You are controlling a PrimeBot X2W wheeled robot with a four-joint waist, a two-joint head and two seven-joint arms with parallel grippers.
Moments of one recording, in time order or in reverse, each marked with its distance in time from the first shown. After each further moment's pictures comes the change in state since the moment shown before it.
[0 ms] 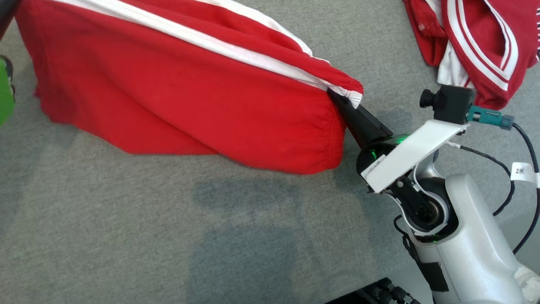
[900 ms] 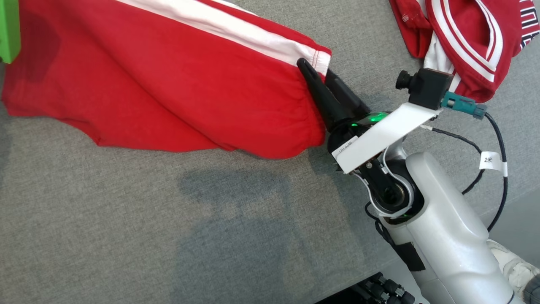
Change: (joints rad) left arm -0.266 -0.178 -0.174 0.510 0.168 -0.093 -0.019; right arm -0.161 0.003 0.167 0.163 0.100 0.000 -0.257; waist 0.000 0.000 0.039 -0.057
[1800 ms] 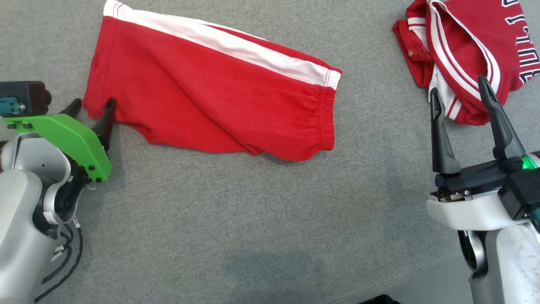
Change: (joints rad) left arm 0.565 -0.127 0.116 -0.049 -0.187 0.242 -0.369; right arm 0.384 -0.032 -0.411 -0.311 -1.031 0.000 -0.295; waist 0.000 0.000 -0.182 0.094
